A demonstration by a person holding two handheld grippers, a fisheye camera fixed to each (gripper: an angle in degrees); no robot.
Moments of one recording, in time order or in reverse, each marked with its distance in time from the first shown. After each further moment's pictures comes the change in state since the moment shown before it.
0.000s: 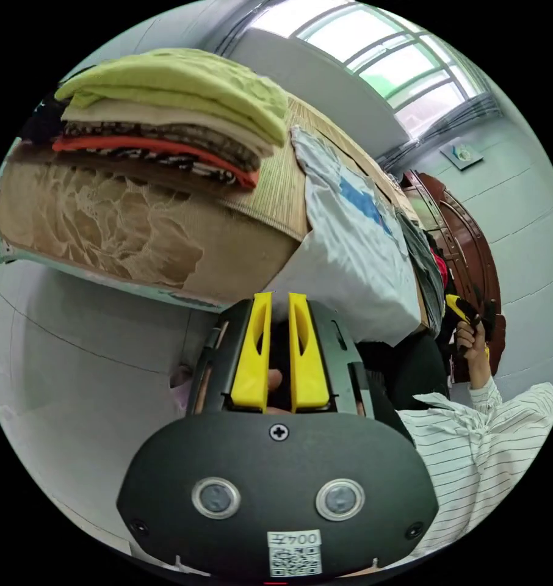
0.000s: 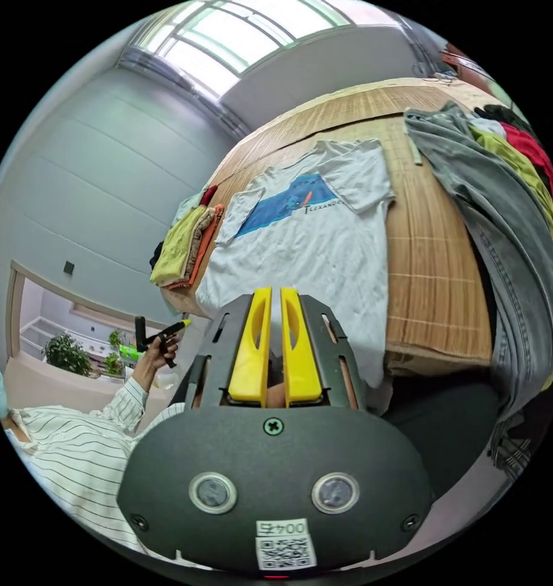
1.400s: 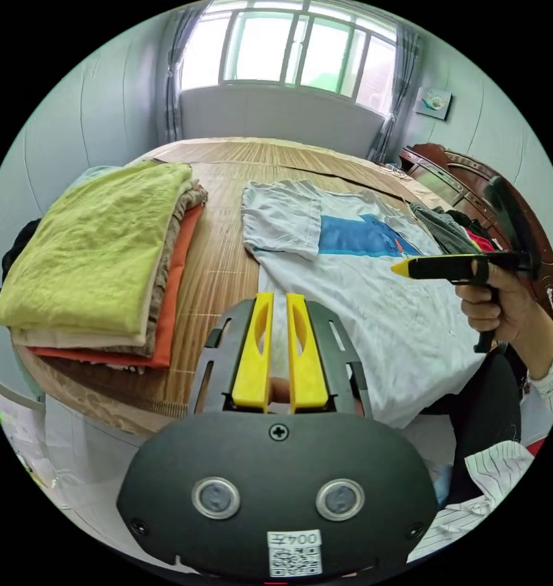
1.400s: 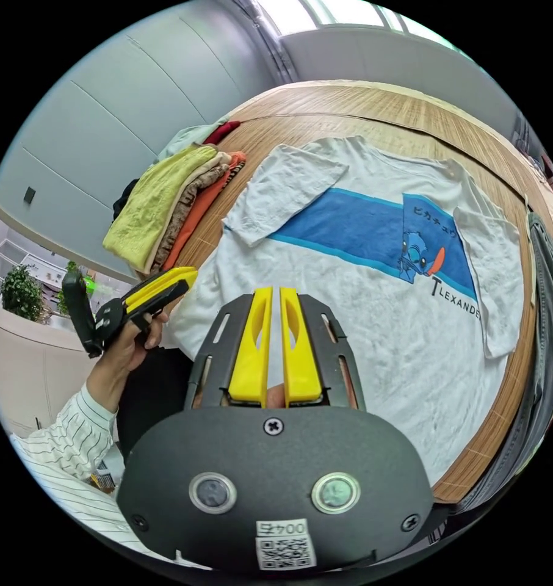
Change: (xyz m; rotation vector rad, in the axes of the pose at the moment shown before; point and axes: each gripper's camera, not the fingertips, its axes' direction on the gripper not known) left arm 0.211 -0.235 -0.073 0.206 -0.305 0.296; right arm -0.210 -0.218 0.214 -0.232 0.207 -0.295
